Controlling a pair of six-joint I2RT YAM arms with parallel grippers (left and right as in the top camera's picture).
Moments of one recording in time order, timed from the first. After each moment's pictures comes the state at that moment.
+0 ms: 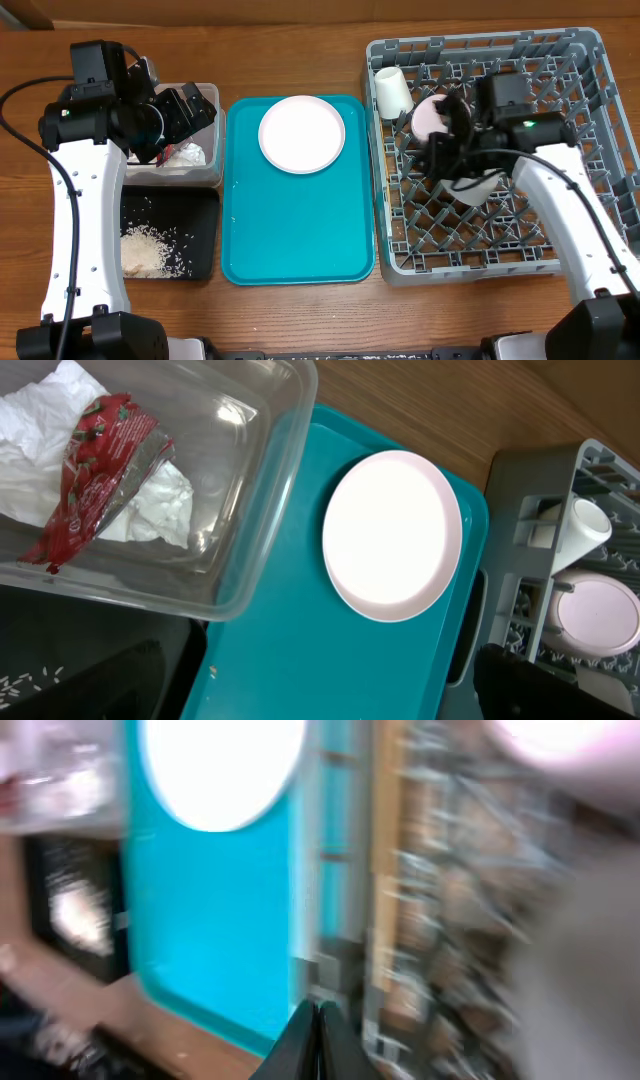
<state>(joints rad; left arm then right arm) 0.15 1.58 1.57 -1.07 0.32 -0.37 0.16 1.57 1.32 -0.97 -0.54 0.16</state>
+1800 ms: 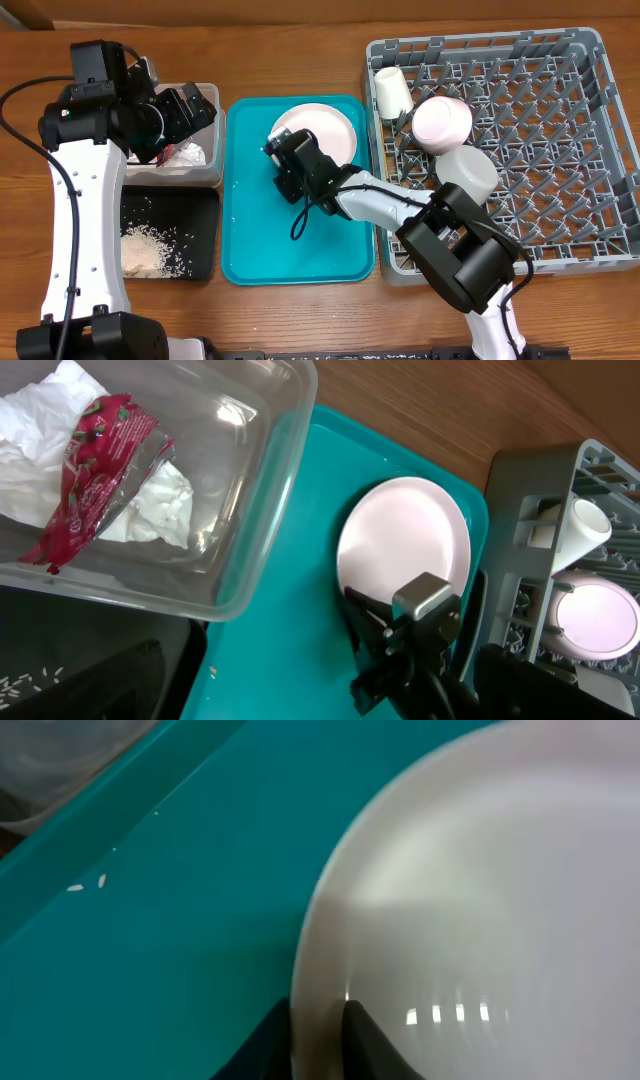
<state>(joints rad) 0.15 1.58 1.57 -1.07 0.32 -0.37 0.77 2.14 1.32 -0.03 -0.03 0.06</state>
